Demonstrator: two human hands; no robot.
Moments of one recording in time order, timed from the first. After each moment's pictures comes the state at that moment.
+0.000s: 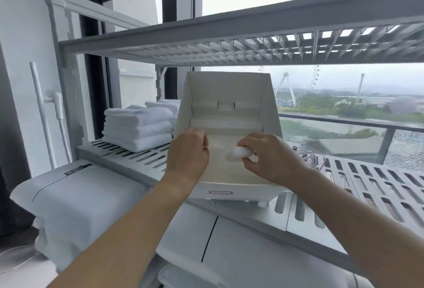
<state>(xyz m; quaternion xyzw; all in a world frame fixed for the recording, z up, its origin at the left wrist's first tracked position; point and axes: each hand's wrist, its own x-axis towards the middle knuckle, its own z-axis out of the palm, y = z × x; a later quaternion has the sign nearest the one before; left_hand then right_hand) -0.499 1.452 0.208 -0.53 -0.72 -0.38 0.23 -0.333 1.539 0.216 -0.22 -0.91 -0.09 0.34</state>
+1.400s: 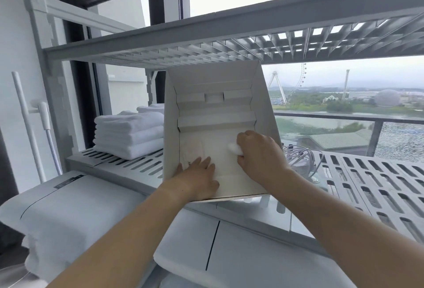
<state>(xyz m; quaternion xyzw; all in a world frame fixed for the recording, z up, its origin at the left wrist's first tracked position) -0.520 1.481 0.177 -0.66 -0.75 -0.01 -0.01 -0.364 1.526 0.214 -0.38 -0.86 -0.16 0.30</state>
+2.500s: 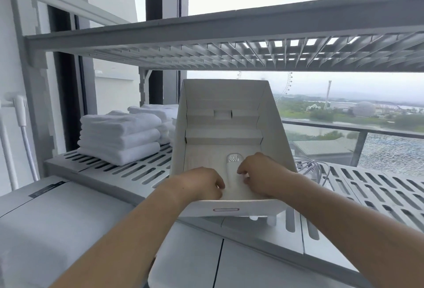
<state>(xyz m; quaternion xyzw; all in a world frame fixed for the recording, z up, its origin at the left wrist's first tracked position) -0.536 1.497 0.198 -0.71 -0.70 -0.07 -0.06 -0.387 1.561 0.211 -0.40 -0.91 -0.09 0.08</state>
